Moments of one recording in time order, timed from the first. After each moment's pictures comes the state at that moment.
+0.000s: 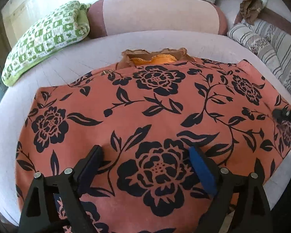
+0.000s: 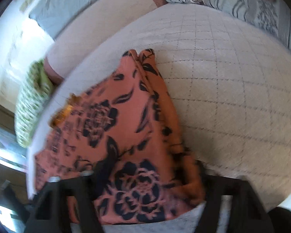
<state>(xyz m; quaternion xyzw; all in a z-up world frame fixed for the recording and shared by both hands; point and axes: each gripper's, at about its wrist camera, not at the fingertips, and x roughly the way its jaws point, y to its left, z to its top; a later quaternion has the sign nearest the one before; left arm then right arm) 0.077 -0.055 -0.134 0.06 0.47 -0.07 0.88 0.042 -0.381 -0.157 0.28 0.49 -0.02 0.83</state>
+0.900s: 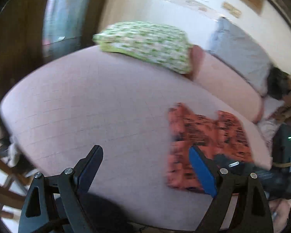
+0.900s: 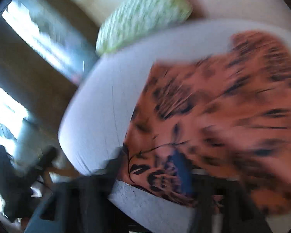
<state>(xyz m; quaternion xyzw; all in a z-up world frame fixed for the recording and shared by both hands) -0.038 0.199 -0.064 -0.20 0.36 0.06 0.91 0.022 -0.063 -0.090 0.14 0.47 0.31 0.81</state>
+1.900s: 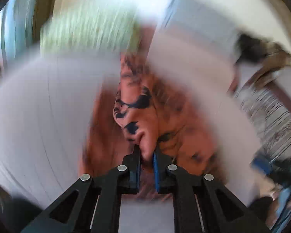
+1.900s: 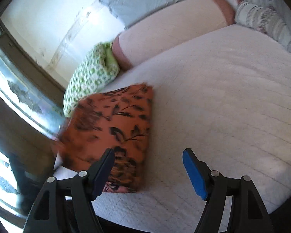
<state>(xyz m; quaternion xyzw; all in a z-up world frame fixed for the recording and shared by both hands) 0.028 0.081 -0.119 -0.17 0.46 -0.04 0.87 -0.004 -0.264 -0.067 0.24 0.42 0.17 0.86</state>
